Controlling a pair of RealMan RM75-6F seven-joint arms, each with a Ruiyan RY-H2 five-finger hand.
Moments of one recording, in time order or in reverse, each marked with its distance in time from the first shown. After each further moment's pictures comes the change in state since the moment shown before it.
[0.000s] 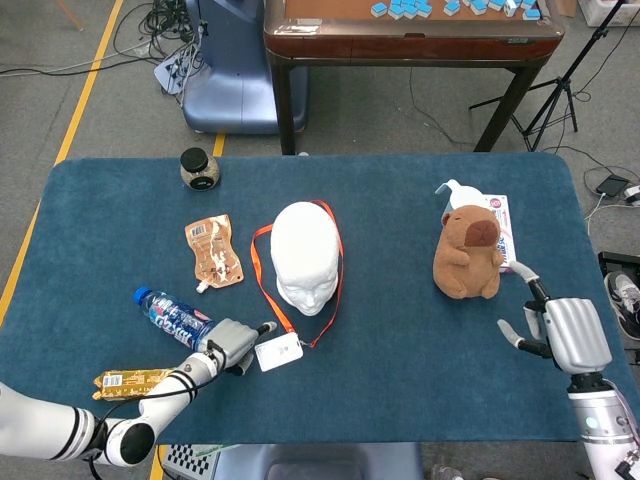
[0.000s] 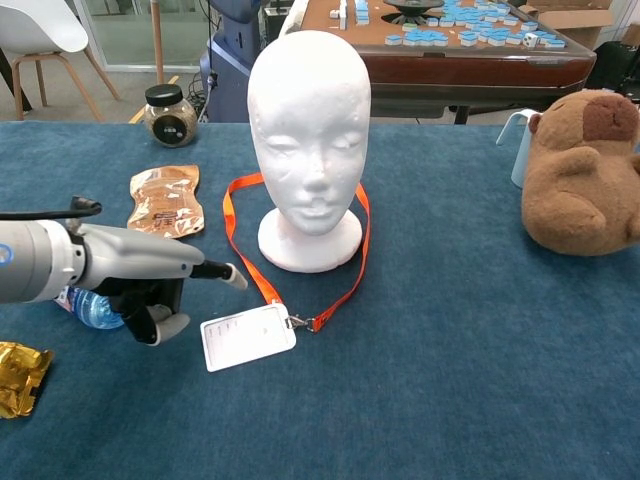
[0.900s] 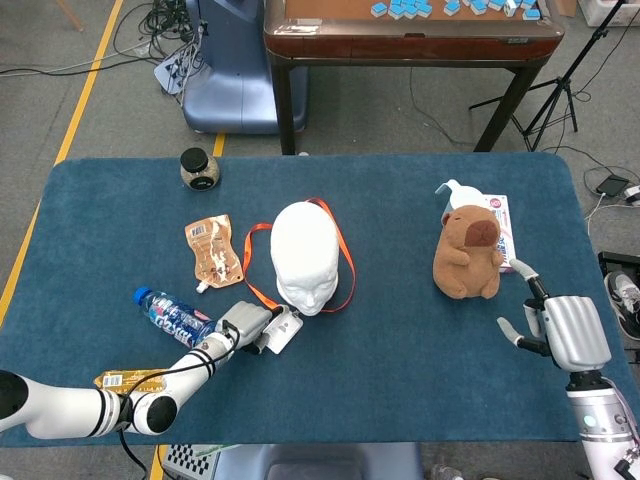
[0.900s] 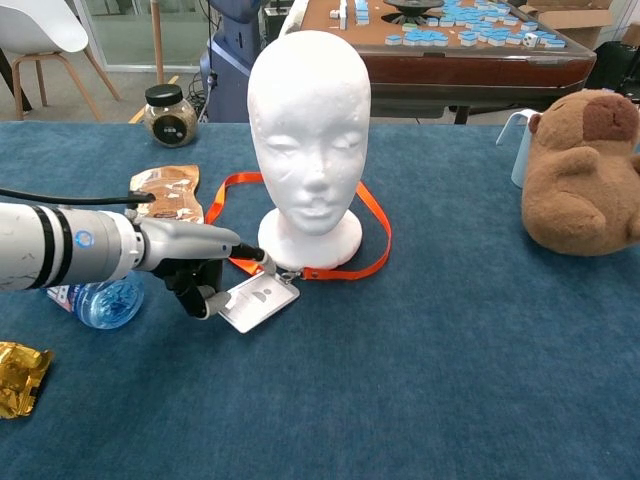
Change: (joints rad) left arm 0.013 -0.130 -0.119 0.254 0.031 -0.148 -0.080; right arm 0.014 0.007 -0.010 -0.019 0.022 0.014 -0.036
